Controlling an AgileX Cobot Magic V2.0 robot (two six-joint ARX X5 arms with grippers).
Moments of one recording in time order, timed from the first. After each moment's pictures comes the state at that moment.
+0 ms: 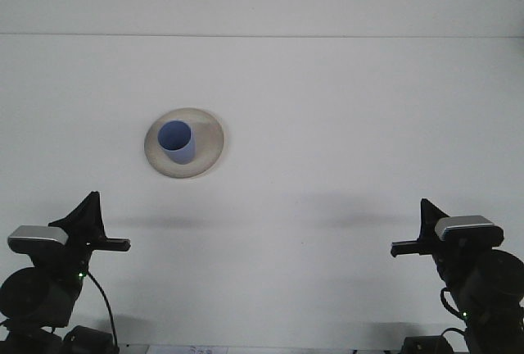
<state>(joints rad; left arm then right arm) -0.21 0.31 0.59 -0.22 -0.15 -0.09 0.04 0.46 0.75 -0.57 -0.10 0.08</state>
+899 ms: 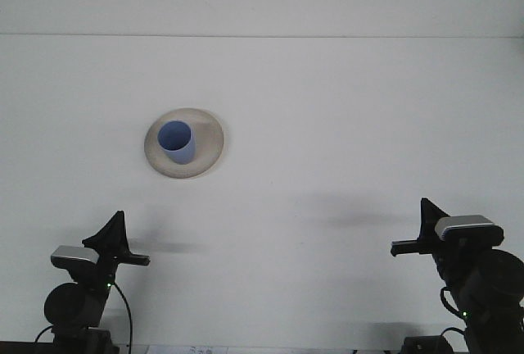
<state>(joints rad) -0.07 0.00 0.03 0.11 0.03 -0.09 0.04 0.46 0.75 -0.56 -0.11 0.08</state>
